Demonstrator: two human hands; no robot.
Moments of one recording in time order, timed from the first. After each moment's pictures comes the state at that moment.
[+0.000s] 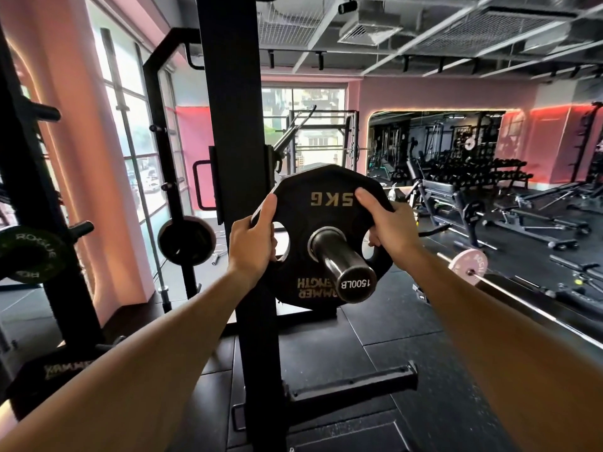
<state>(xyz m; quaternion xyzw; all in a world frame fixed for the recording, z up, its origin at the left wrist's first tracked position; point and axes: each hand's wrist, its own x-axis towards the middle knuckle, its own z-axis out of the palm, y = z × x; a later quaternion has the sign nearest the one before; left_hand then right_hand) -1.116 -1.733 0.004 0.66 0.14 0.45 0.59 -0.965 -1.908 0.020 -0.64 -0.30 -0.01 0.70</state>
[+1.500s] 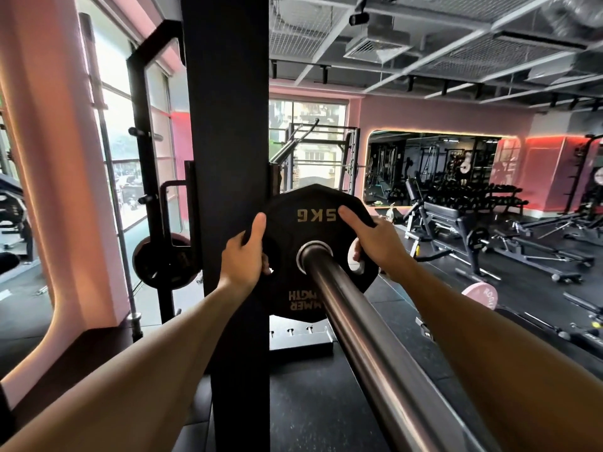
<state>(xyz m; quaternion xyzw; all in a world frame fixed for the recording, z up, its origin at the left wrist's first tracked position) -0.939 -1.523 -0.005 0.69 0.20 0.45 0.54 -0.778 -1.714 0.036 -0.73 -0.33 0.02 0.60</state>
